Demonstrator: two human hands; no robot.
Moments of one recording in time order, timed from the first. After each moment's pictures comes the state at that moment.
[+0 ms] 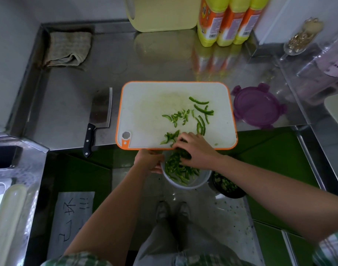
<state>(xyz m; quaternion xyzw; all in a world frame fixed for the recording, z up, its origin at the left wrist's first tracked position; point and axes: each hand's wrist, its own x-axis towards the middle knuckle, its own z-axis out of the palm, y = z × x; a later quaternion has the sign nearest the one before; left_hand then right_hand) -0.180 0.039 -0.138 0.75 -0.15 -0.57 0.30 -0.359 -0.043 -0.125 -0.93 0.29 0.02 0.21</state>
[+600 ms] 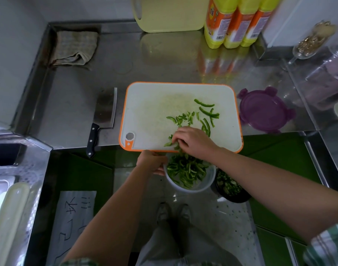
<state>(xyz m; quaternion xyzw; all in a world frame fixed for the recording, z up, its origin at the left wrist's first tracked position) -0.177 0.037 -0.138 0.76 -0.14 -0.57 0.29 -0.328 -0.067 -0.117 -0.93 0.27 -0.08 0.24</state>
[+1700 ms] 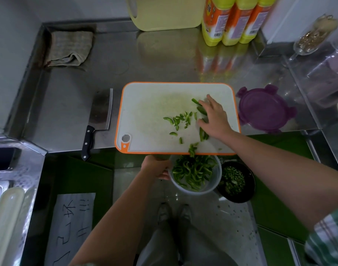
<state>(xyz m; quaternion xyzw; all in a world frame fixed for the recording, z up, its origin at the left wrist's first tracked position) -0.197 0.033 -0.149 0.74 -0.13 -0.60 0.29 -0.365 -0.142 -0.136 -0.82 0.52 -0.07 0.24</state>
